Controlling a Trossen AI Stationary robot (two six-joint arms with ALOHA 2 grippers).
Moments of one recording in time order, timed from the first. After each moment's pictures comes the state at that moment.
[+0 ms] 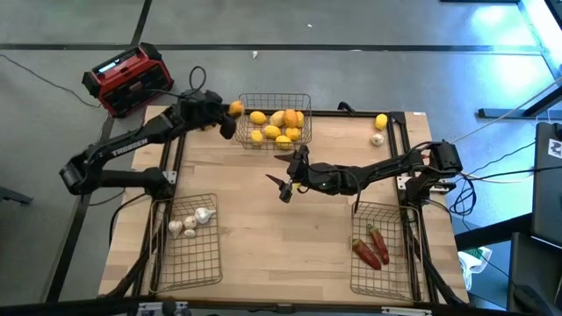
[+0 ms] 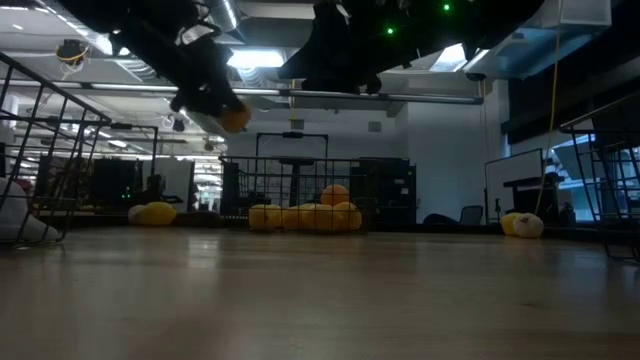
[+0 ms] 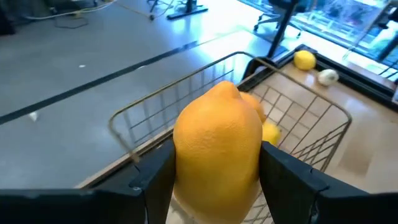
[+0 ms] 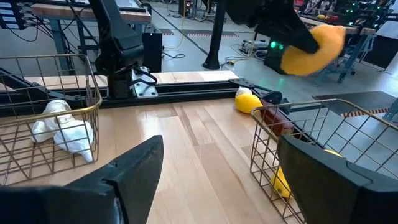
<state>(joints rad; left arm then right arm) 0.74 1.06 0.75 -0.15 0.01 -0.14 0.09 1.72 1.00 0.53 0.45 -0.02</state>
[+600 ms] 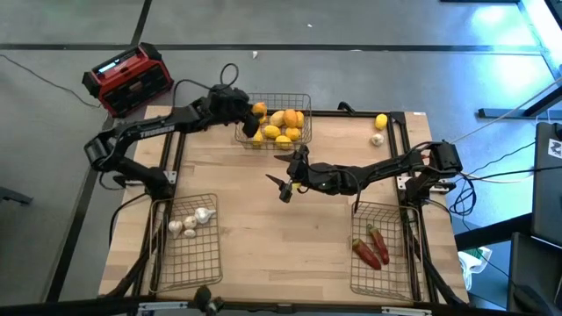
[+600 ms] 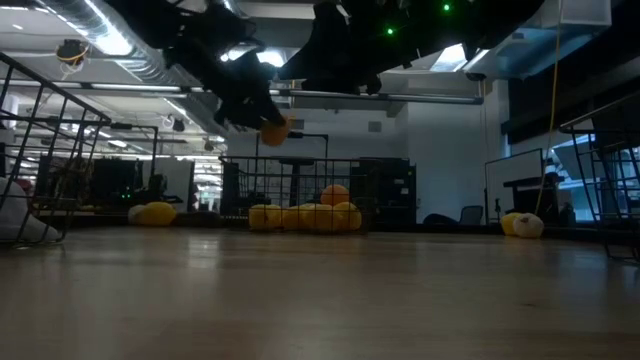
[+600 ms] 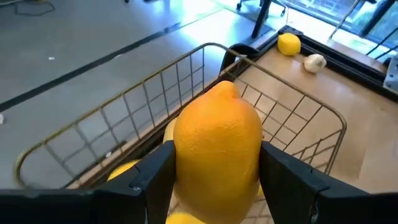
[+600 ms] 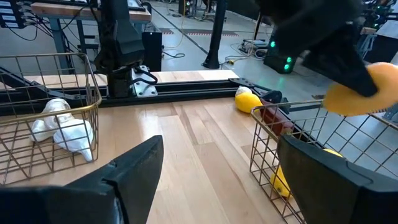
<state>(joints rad) 0.65 1.38 0.94 -0.08 0.01 -0.14 0.09 1.72 1.00 0.53 0.45 -0.02</state>
